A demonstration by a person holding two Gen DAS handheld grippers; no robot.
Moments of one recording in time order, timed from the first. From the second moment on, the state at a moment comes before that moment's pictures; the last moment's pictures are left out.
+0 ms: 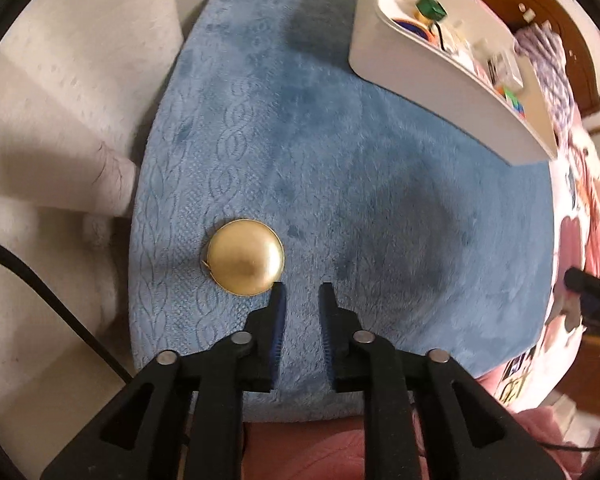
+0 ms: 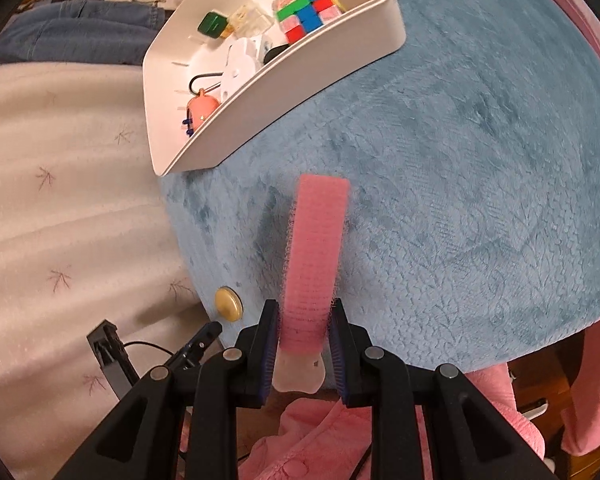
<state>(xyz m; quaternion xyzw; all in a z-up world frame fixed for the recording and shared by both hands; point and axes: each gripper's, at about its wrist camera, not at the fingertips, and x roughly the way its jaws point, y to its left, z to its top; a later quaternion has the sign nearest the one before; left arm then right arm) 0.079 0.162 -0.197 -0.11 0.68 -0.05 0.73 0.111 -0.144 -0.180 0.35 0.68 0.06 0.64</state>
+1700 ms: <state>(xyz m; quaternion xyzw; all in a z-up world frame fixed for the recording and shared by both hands) 0.129 0.050 -0.186 0.02 0.72 -0.11 0.68 0.132 -0.144 -0.116 0.25 0.59 0.08 0.76</state>
